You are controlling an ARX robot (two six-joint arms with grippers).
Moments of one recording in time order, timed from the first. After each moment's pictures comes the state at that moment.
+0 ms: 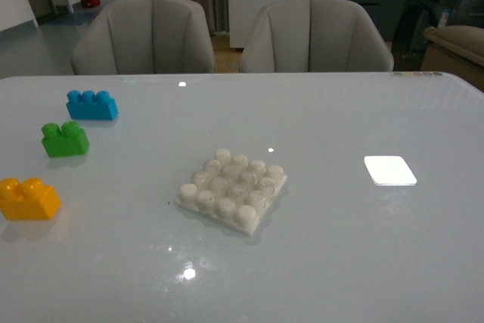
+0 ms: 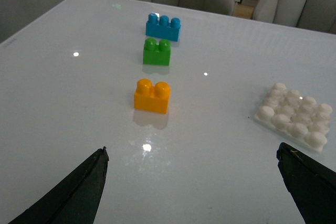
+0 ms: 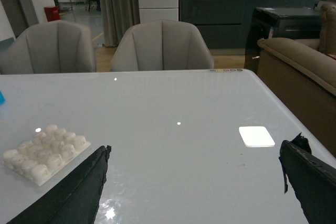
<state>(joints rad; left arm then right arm) -0.16 0.14 0.11 -0.24 -0.28 -0.21 0.00 0.00 0.01 0.00 0.00 0.00</state>
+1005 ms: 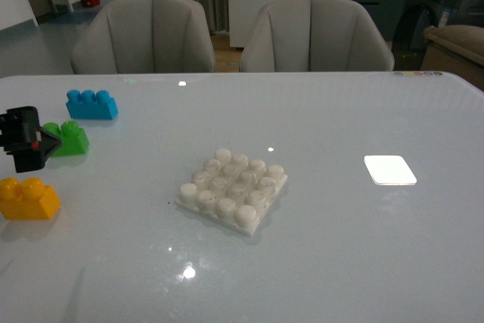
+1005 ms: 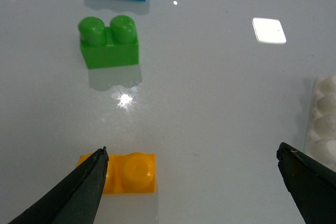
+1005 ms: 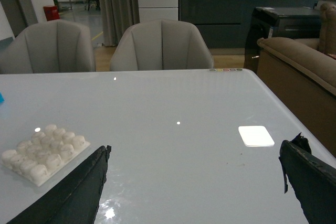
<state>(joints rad) 0.12 1.80 0.75 0.50 0.18 -0.04 0.00 0.00 0.01 0.00 0.00 0.00</state>
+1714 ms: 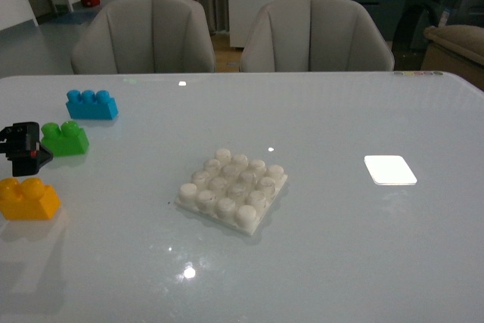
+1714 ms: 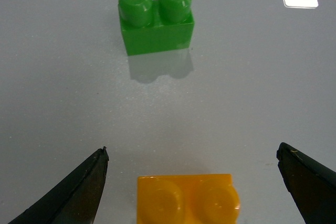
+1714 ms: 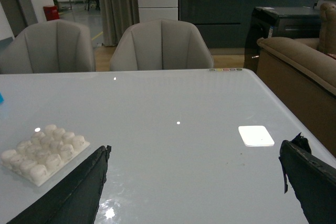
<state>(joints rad) 0.21 1.99 0.98 0.32 0.18 0.08 0.00 0.00 0.01 0.00 0.00 0.00</state>
